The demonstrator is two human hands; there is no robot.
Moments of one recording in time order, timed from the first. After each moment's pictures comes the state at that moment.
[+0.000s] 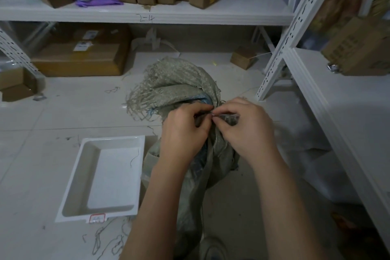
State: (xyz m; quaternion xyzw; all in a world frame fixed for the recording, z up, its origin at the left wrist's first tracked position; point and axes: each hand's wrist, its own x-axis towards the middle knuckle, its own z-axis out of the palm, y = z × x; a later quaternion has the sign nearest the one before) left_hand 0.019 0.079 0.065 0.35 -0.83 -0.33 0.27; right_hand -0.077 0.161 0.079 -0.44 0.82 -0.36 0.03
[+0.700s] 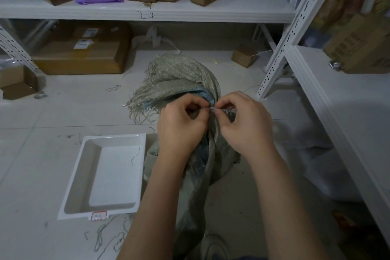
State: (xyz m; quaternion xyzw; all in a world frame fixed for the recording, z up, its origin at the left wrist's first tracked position) left_hand 0.021 0.078 0.069 0.41 -0.74 -0.43 0.32; right_hand -0.072 0.157 0.085 -0.45 0.83 -0.33 0.01
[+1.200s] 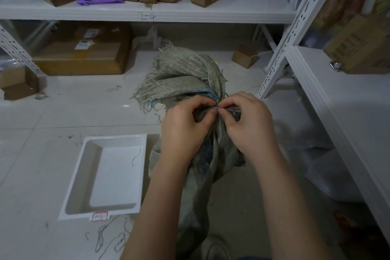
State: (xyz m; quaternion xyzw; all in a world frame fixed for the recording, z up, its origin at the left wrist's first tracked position) left_hand 0.022 0.080 0.067 0.36 -0.79 -0.38 0.31; right_hand -0.076 0.156 0.079 -0.45 0.81 -0.38 -0.01
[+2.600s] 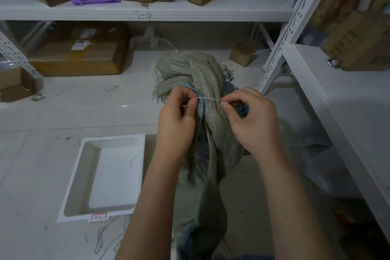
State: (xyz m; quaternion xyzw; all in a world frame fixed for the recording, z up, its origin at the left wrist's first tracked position) left_hand 0.021 0.074 0.066 0.34 -0.72 -0.47 0.37; right_hand -0.085 0.160 0.078 -0.46 0.77 -0.44 -0.03
